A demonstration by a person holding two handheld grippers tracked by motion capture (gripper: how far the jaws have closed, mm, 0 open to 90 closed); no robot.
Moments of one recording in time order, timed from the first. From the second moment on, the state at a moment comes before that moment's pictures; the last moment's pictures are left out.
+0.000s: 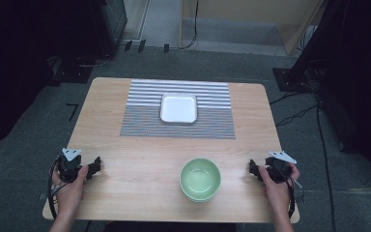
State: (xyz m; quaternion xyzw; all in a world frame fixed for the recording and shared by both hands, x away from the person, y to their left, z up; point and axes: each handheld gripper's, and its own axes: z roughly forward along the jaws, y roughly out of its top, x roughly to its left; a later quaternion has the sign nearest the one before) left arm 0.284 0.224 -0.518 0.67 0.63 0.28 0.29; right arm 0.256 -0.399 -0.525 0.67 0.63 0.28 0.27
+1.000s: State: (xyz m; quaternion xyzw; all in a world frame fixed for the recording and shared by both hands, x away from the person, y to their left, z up) left arm 0.280 0.218 -0.501 0.64 0.64 0.28 0.32; right arm 0.250 -0.391 -0.506 0.67 0.60 0.33 0.30
